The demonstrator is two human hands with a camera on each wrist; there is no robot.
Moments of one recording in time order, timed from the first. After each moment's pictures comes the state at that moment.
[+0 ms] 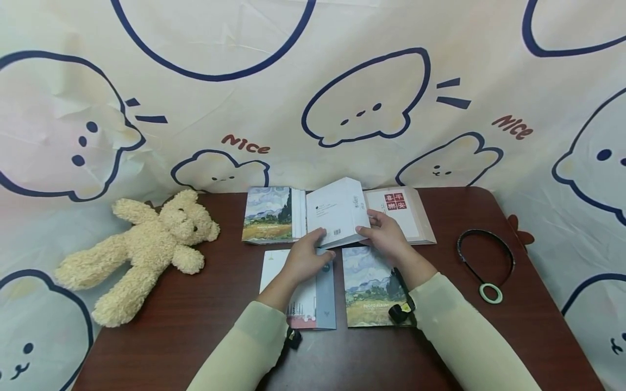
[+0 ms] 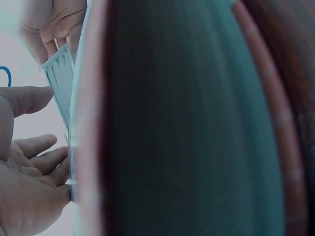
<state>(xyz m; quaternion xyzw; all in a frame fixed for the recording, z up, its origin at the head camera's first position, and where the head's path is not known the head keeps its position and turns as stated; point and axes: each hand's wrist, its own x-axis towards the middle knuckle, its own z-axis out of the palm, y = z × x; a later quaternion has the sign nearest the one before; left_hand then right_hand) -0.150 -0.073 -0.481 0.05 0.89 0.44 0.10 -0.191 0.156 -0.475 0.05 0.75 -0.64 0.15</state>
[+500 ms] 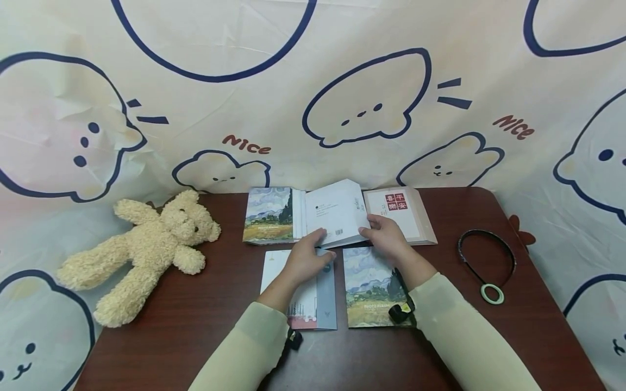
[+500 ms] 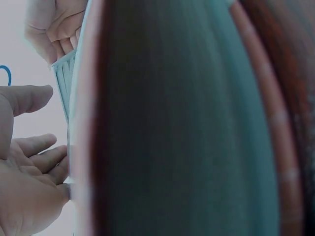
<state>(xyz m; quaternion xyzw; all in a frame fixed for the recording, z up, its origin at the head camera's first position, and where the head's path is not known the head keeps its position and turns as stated) -0.148 -0.074 -0.482 0.05 0.89 0.44 0.10 -0.192 0.158 -0.474 0.06 0.81 -0.57 0.16</state>
